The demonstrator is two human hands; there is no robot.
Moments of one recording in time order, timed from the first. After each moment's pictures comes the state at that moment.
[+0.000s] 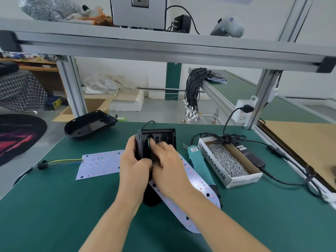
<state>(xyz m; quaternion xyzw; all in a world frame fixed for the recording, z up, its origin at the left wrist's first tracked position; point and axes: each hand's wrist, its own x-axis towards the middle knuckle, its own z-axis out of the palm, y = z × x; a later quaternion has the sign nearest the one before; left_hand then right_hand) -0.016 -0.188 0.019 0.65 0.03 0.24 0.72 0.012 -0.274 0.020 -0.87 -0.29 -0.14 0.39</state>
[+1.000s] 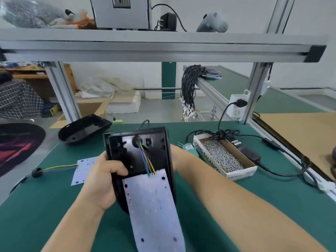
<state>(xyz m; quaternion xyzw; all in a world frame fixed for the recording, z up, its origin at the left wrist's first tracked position) -0.030 -0.152 0.036 0.54 0.13 0.08 0.83 0.078 -0.283 0.028 -0.58 -0.08 0.42 0.69</state>
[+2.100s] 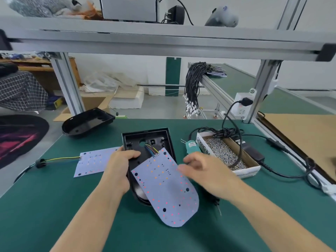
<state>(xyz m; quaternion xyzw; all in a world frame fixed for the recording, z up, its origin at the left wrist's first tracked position) 0.001 -0.161 0.016 0.53 0.25 0.05 0.81 0.004 -0.377 0.040 -0.90 -0.15 0.10 0.39</state>
